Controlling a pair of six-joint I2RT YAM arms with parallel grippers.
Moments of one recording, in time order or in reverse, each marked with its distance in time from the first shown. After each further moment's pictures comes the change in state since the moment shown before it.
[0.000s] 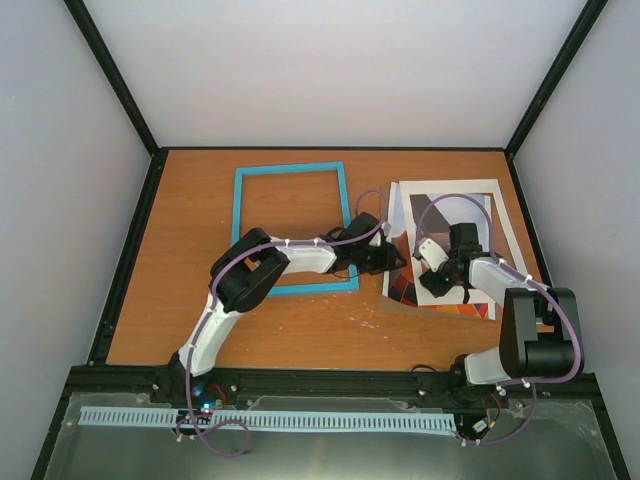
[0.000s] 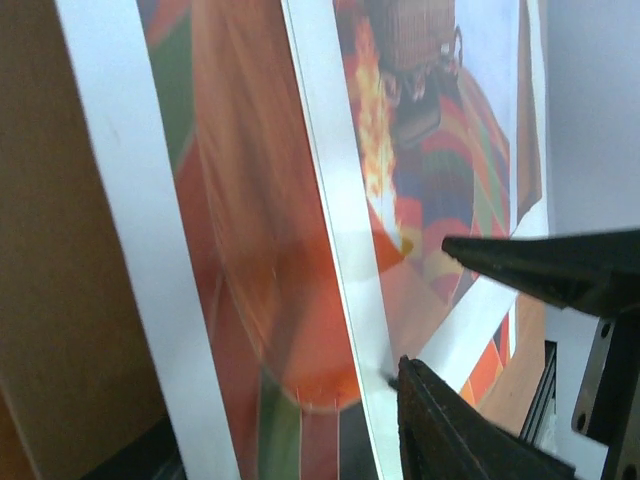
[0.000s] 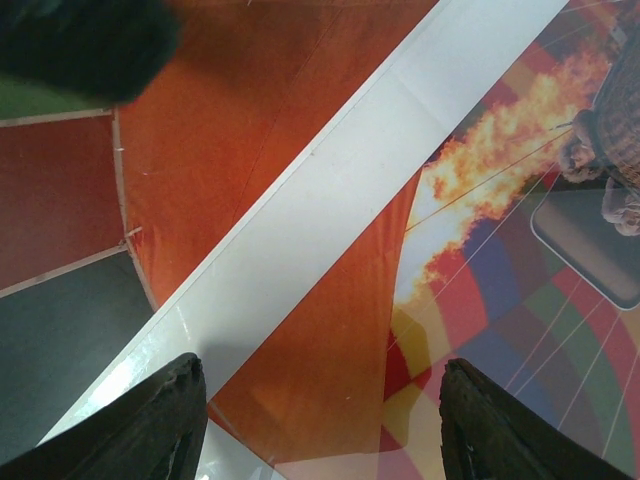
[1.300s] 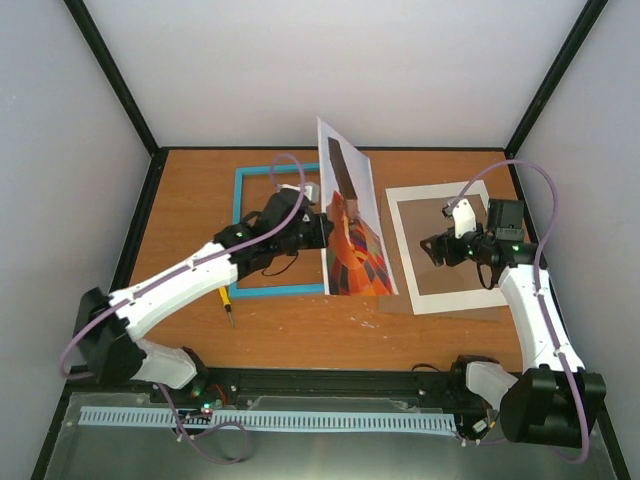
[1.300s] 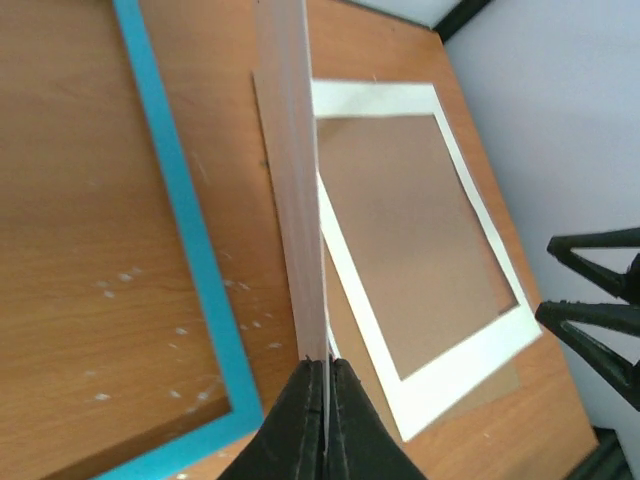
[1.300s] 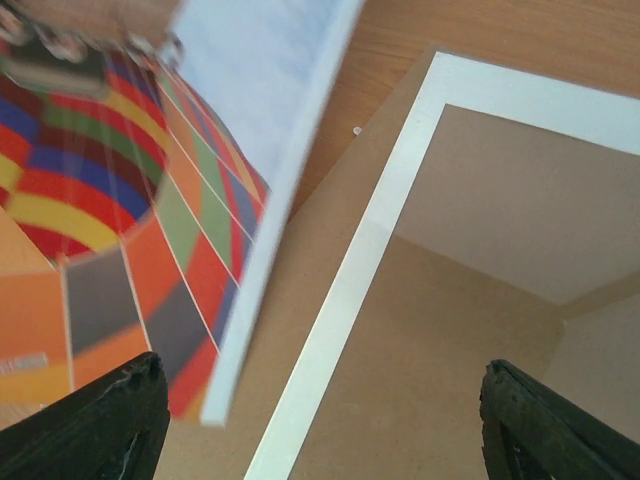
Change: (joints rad) left arm 0.067 -0.830 -0.272 -0.460 -0.431 0.197; right arm -0.100 -0.332 0.269 -0.282 -0.331 0.355
